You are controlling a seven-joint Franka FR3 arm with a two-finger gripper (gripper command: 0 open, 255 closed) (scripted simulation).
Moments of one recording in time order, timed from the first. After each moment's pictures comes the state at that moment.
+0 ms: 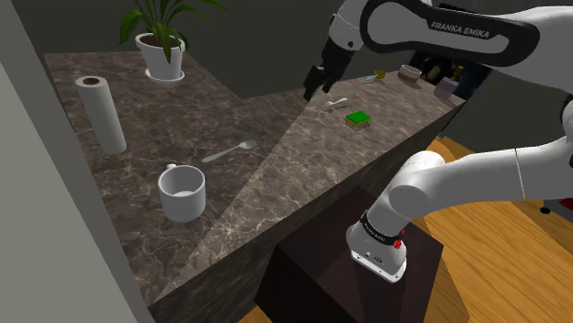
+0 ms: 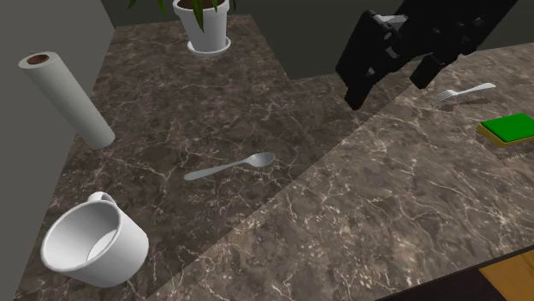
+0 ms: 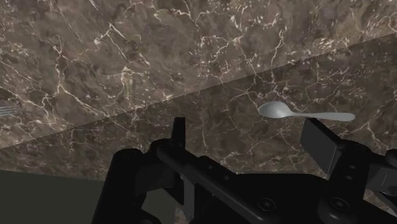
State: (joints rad) arm 0.01 -0.77 0.09 -2.44 -0.02 1.87 0.12
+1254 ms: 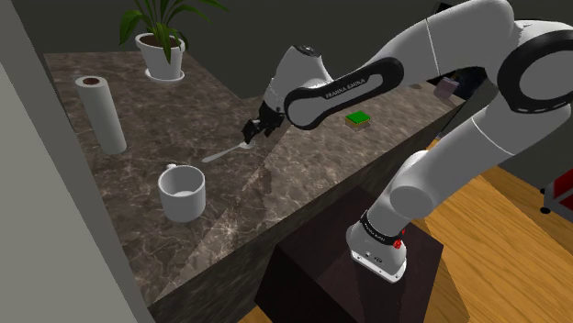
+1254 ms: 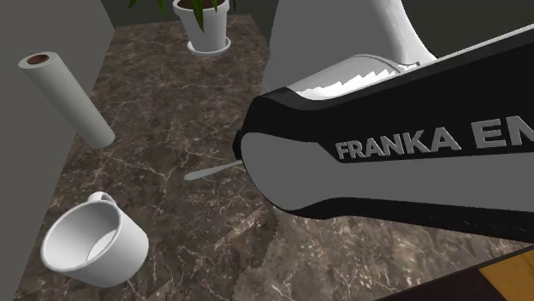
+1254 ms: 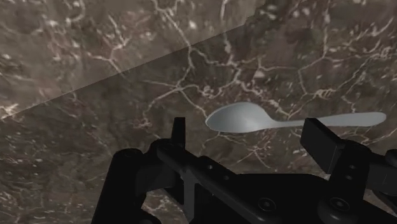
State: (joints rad) arm 0.05 -0.24 0.23 -2.58 0.05 2.64 0.29
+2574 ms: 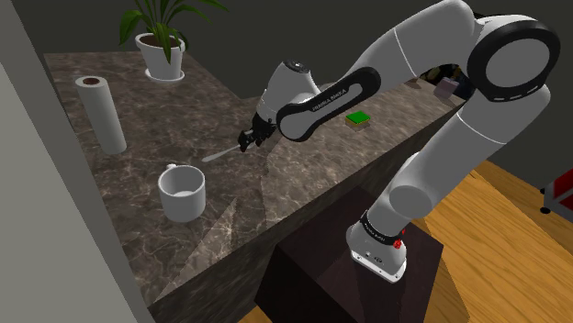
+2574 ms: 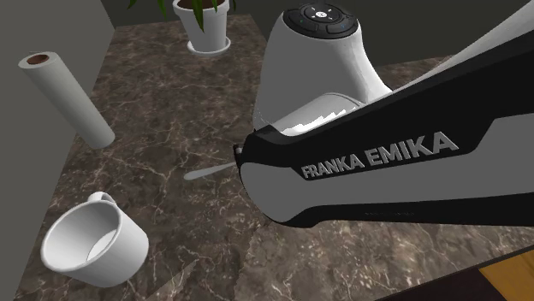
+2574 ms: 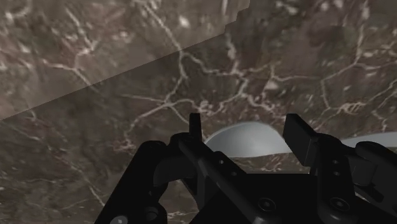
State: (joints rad) arm 0.03 -0.09 0.25 -2.57 -0.01 2.77 0.34
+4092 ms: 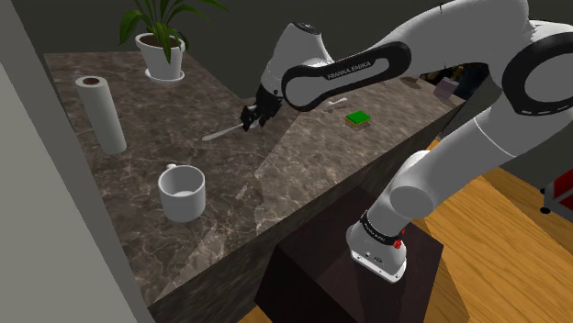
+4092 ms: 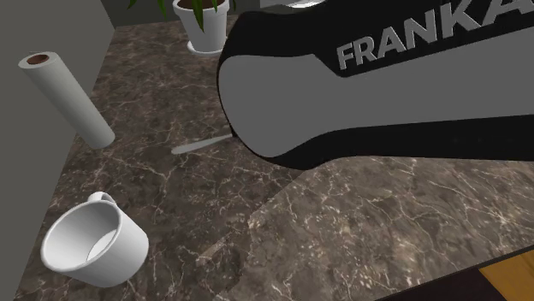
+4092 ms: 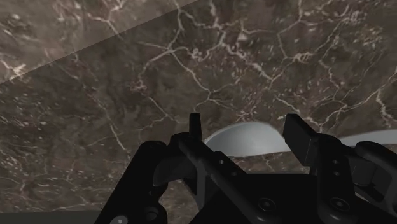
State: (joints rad) arm 0.05 -0.26 0.22 -2.48 0.06 2.52 0.28
